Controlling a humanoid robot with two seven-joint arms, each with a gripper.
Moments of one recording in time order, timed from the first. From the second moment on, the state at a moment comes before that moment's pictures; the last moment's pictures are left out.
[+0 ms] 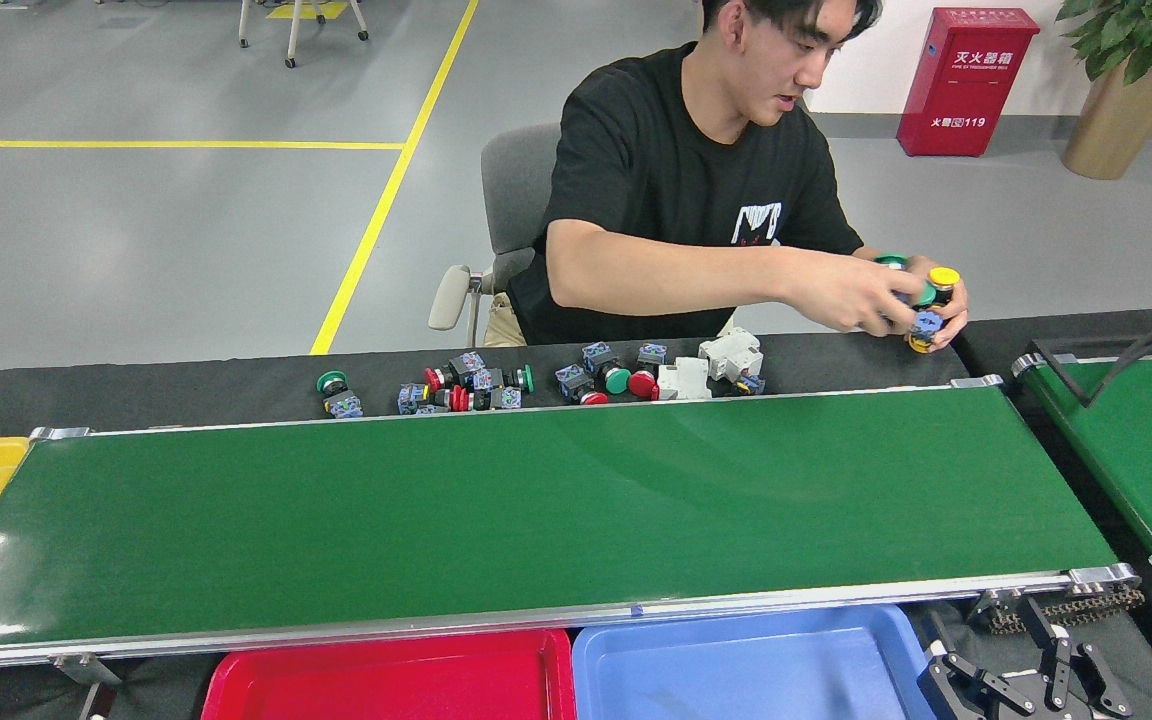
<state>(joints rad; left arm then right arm) 0.38 0.06 0.59 -1.69 -1.31 -0.50 0.05 0.28 -0.26 -0.09 -1.61 1.13 -0.19 -0.18</state>
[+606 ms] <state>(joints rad) 0.37 0.07 0.61 -1.67 -1.31 -0.49 0.05 0.29 -0.27 -0.09 -1.61 1.09 -0.20 -0.19</state>
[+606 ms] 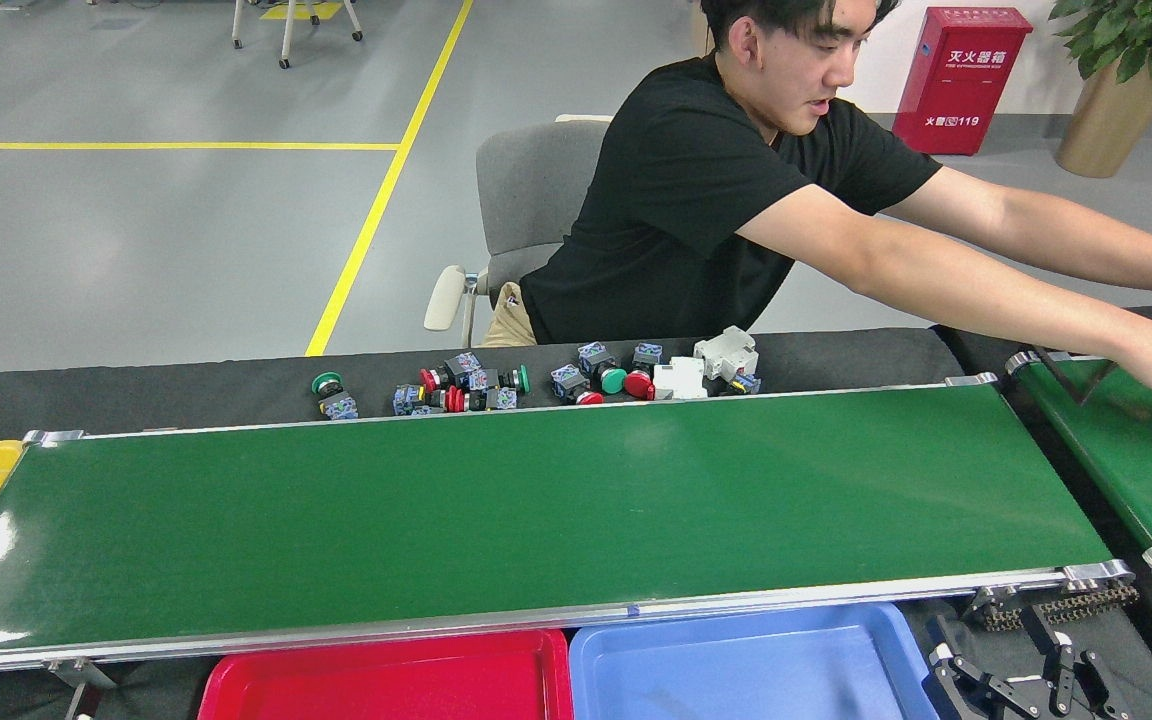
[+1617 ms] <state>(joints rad) 0.37 0.09 0.61 -1.66 -1.31 -0.49 0.05 0.20 -0.27 -0.08 -1.60 1.12 -0.16 -0.07</state>
